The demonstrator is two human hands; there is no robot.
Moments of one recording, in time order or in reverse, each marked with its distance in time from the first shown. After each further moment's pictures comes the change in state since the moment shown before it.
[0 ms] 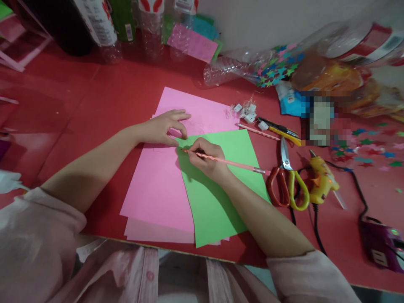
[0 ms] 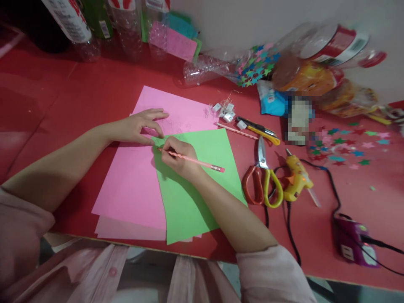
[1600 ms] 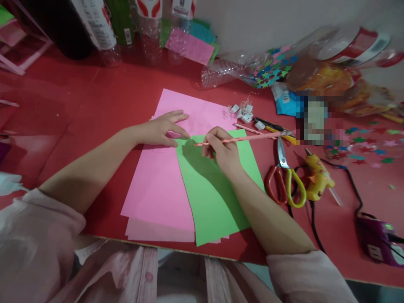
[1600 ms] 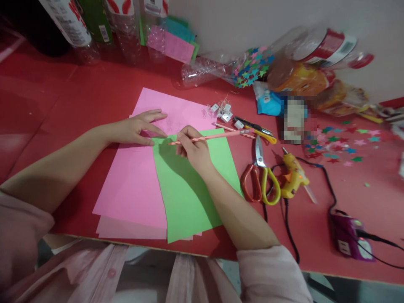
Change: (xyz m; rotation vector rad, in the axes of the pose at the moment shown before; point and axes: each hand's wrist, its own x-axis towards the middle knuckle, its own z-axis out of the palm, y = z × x) left_hand -0.001 0.007 -0.004 0.019 -0.066 -0.059; right_hand 0.008 0.001 -0.026 0.276 0.087 0.212
